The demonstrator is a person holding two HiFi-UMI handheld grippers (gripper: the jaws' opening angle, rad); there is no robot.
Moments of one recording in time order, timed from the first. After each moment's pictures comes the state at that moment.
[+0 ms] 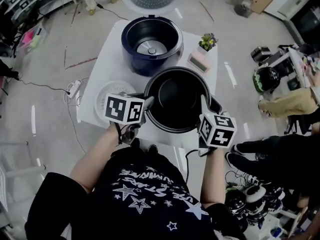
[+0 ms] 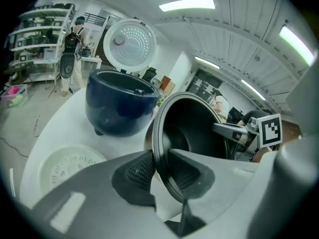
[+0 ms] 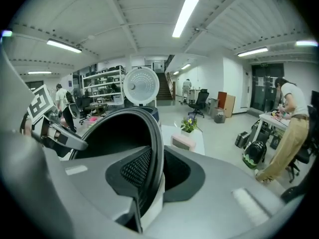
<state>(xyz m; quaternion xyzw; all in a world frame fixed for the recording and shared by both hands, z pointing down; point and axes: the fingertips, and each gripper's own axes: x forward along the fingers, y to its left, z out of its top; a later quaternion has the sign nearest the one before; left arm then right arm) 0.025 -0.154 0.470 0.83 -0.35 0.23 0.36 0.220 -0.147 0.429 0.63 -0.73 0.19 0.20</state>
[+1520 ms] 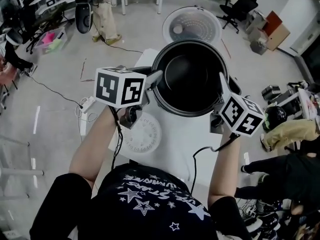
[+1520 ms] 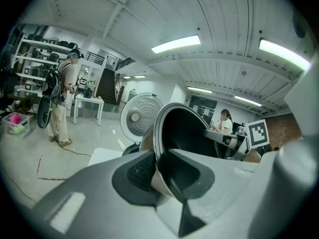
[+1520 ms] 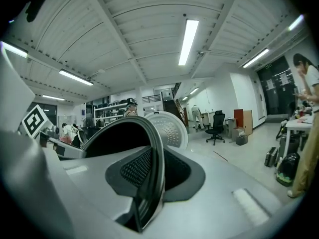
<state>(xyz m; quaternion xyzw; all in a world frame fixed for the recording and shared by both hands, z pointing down) -0.104 -0.300 0.275 0.88 -0.42 0.09 0.22 0.097 -0.317 0.253 0.58 -0.80 0.12 0.03</state>
